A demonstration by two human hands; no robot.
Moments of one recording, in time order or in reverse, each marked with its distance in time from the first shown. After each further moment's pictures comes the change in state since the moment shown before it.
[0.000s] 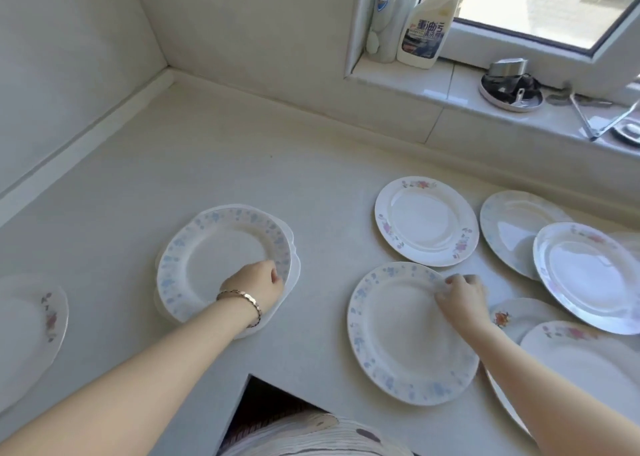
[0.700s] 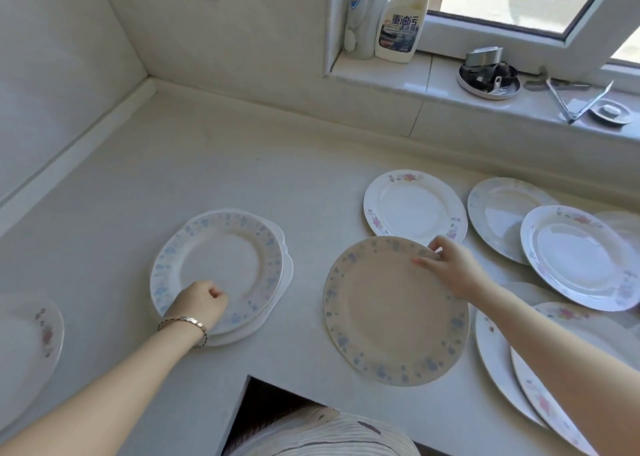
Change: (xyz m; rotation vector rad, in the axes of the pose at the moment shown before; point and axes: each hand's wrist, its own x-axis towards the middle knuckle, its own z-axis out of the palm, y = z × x) left_hand -0.003 -0.070 0.001 -0.286 0.088 -0.224; right_hand -0.007 -0.026 -0.048 0.295 -0.116 -0.258
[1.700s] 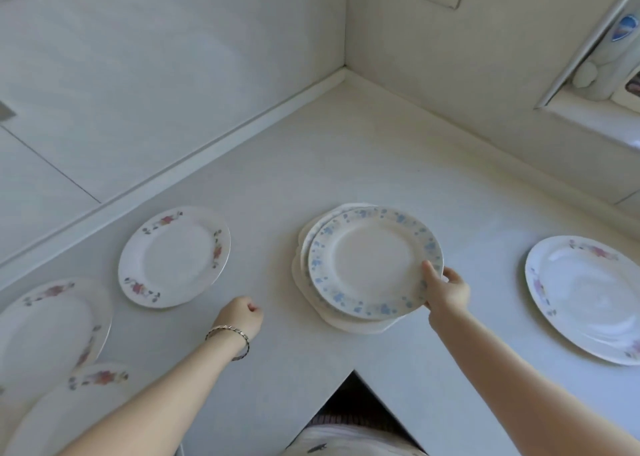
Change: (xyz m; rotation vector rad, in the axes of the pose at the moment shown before) left_hand -0.023 -0.163 -0.018 -0.271 0.100 -0.395; right_hand -0.010 -0.165 0.185 0.725 -0.028 0.219
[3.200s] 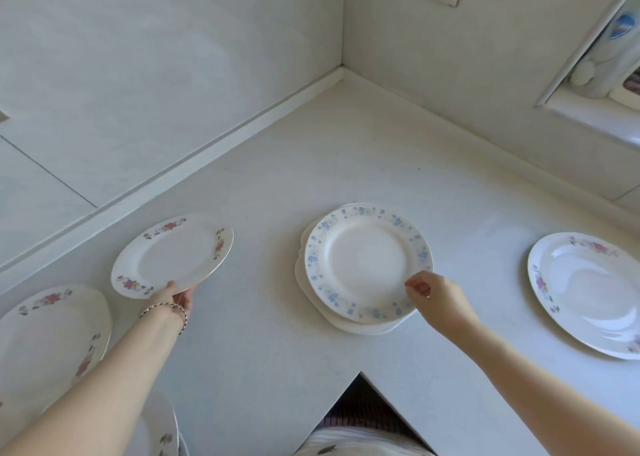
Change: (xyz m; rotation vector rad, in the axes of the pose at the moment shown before) left_hand 0.047 -0.037 -0.084 -1.550 0.196 -0.420; right_hand -0.017 -0.002 -0.014 -0.891 -0.345 -0.403
